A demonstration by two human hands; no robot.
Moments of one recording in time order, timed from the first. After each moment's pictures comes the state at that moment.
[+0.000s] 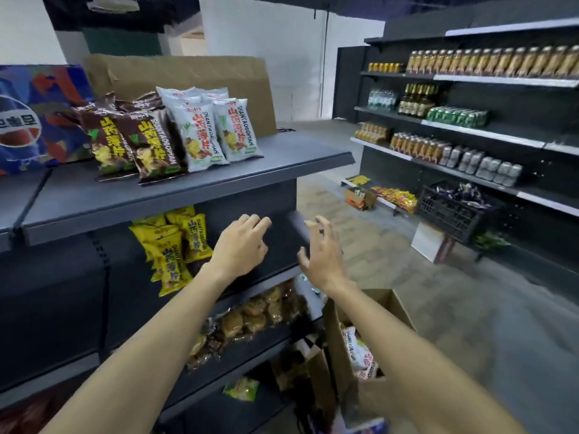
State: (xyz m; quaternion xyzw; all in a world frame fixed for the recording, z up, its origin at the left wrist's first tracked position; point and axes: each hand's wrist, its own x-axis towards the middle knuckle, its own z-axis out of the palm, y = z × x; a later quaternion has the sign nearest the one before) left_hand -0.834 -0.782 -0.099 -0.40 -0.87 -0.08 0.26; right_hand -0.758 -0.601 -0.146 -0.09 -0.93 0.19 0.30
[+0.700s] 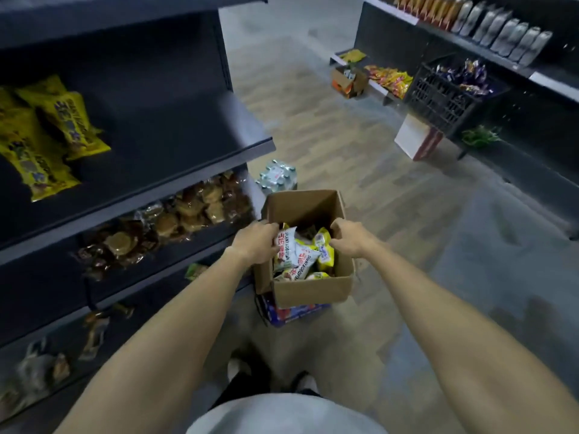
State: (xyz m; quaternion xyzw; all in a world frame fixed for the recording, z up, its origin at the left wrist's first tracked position) left_hand -0.734 -0.572 -0.308 -0.37 -0.91 -0.06 -0.16; right_hand -0.642 -0.349 -0.307 -0.21 -0.93 0.24 -0.19
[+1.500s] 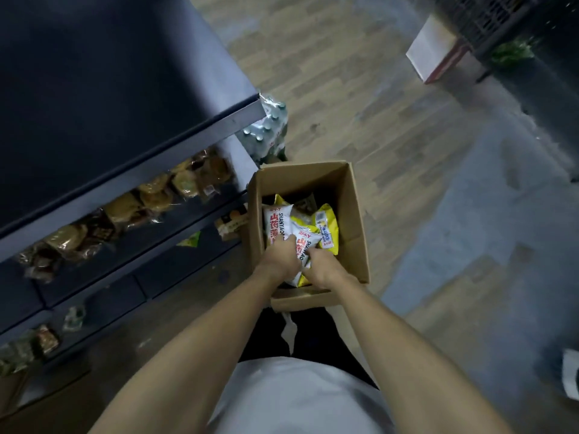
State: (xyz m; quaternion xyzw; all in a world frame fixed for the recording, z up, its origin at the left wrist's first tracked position) left_hand -0.770 -0.493 -0.436 -0.22 -0.88 -0.12 -0.40; right_hand -0.704 -0.390 -0.452 -0.26 -0.84 0.30 -0.36
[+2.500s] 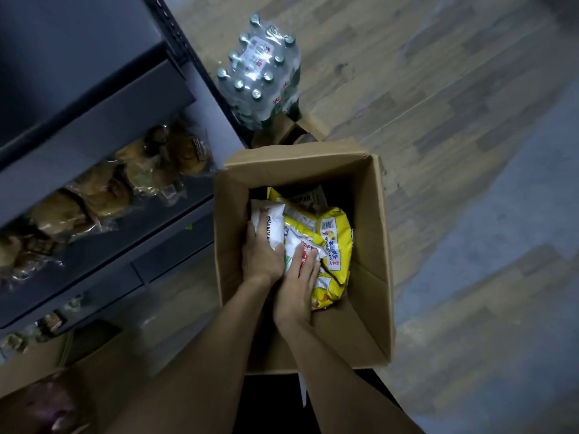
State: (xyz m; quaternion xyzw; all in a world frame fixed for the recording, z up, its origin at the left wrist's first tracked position) left_hand -0.828 -0.459 -0.570 0.05 -0.89 -0.29 -0.34; right_hand -0.735 -0.437 -0.586 -0.42 -0.82 0.33 -0.20
